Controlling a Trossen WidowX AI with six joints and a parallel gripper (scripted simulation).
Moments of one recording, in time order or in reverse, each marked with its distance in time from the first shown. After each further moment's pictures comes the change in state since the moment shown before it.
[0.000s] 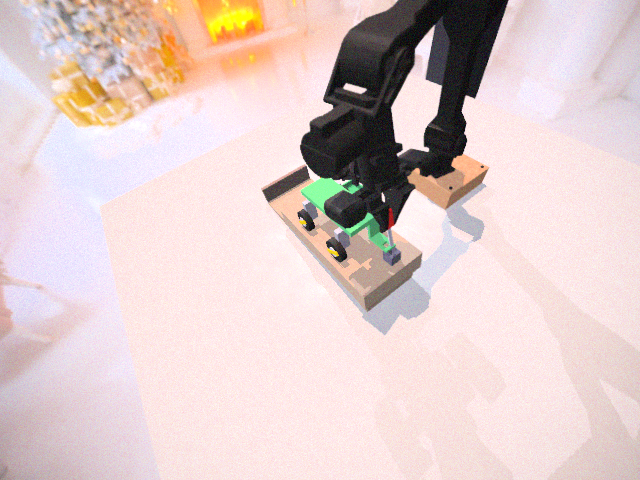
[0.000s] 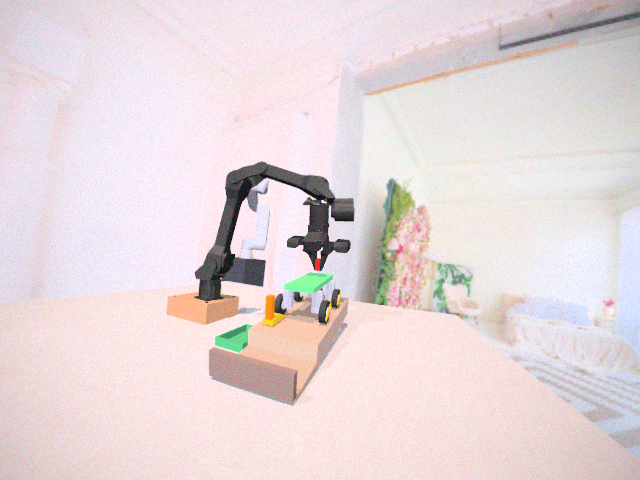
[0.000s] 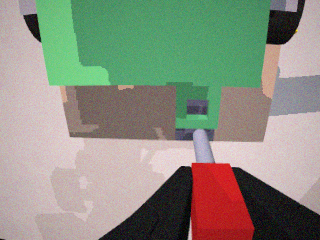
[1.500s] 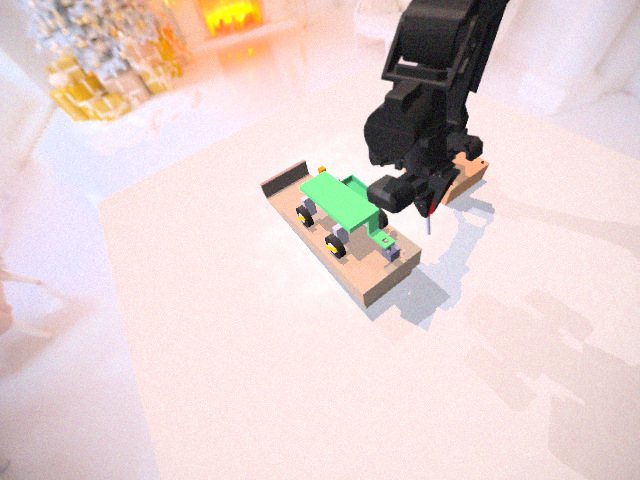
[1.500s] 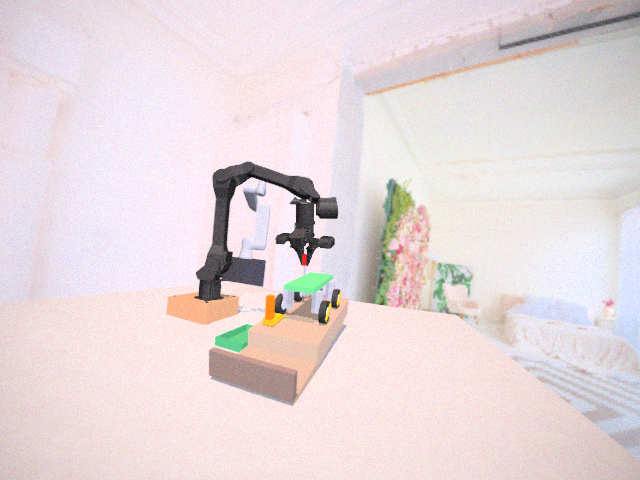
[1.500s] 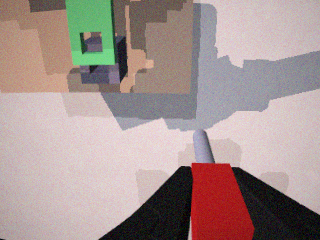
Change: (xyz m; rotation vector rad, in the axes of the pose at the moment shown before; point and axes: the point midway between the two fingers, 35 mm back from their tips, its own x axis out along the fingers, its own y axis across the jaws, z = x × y) arm 0.001 -0.057 -0.035 -0.004 0.013 -0.005
